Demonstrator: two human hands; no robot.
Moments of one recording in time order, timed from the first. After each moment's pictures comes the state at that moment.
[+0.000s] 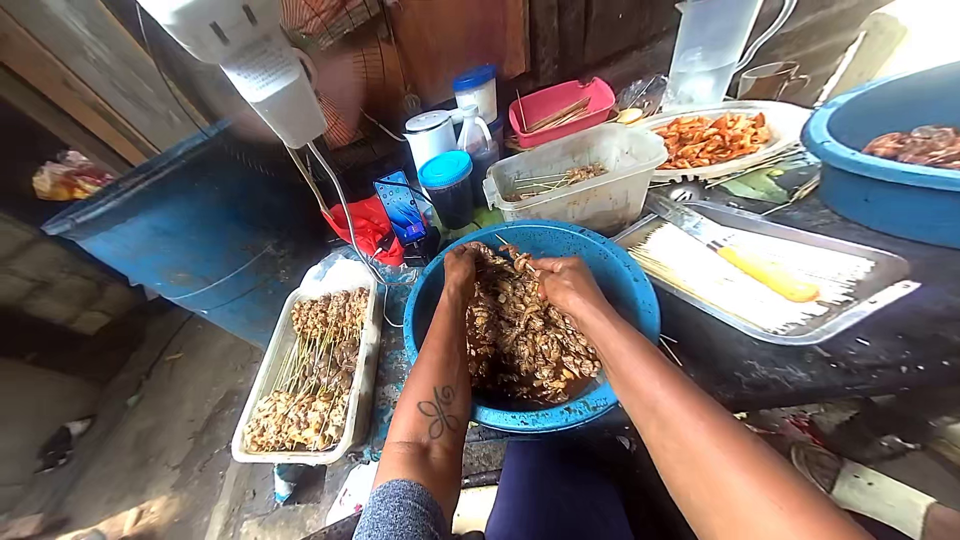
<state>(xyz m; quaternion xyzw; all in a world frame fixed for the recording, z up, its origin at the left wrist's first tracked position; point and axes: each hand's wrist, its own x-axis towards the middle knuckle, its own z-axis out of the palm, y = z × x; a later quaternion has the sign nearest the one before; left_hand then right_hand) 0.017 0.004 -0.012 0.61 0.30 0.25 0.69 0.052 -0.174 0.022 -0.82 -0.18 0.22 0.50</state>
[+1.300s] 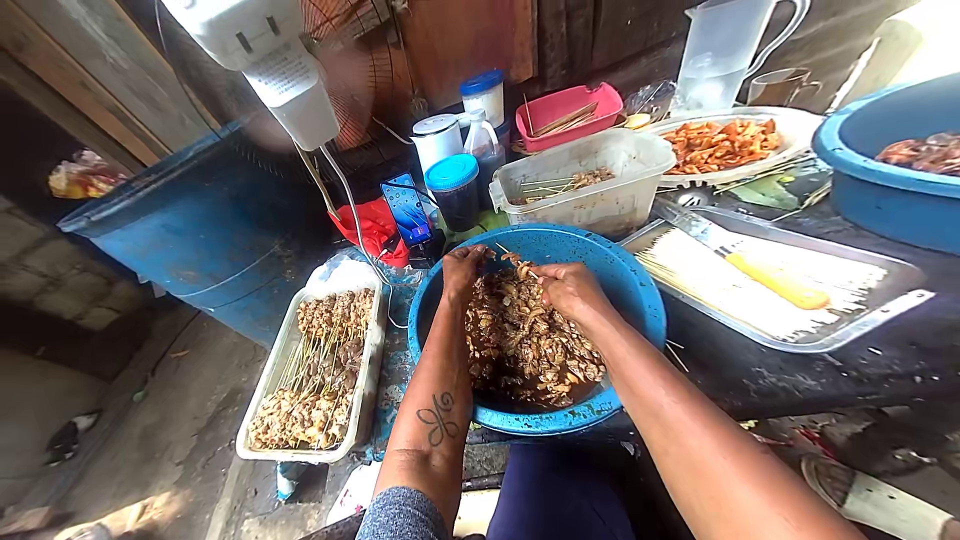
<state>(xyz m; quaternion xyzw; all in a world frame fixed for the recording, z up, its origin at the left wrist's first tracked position) 0.005 0.008 -0.004 0.66 0.27 0.26 0.65 0.050 -0.177 0.022 -0.82 -0.21 0.22 0.48</state>
